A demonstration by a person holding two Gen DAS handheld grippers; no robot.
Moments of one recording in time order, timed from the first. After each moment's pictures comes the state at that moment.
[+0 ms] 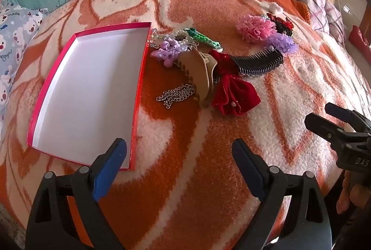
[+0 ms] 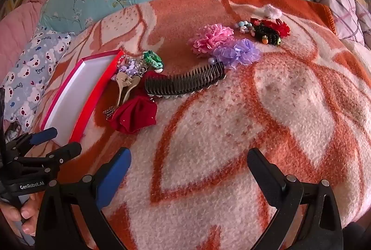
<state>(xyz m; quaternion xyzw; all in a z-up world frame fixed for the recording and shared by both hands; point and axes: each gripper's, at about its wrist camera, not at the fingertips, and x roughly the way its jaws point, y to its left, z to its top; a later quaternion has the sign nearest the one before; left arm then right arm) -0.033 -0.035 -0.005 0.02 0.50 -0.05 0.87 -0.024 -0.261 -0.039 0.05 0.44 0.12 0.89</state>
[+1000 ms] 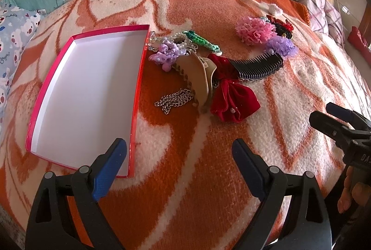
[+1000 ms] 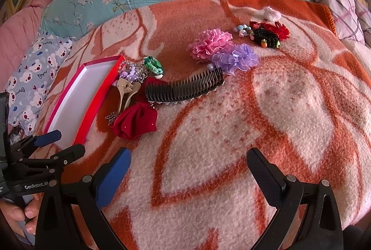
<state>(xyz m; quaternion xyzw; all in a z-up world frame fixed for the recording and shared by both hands) -0.026 -0.040 -0.005 0.02 0.50 -0.05 0.87 -0.019 -0.270 -0.034 0.07 0.44 0.12 0.88</state>
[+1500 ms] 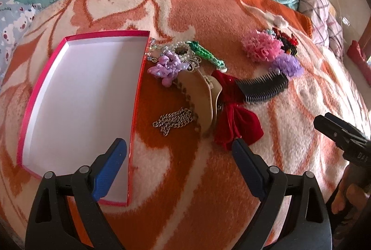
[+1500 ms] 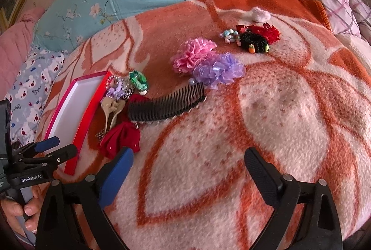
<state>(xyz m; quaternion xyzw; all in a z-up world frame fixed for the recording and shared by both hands) 0.015 -0.027 -0.005 -0.02 0.50 -0.07 0.86 0.010 -0.294 -0.031 0.09 0.42 0.11 0.90</state>
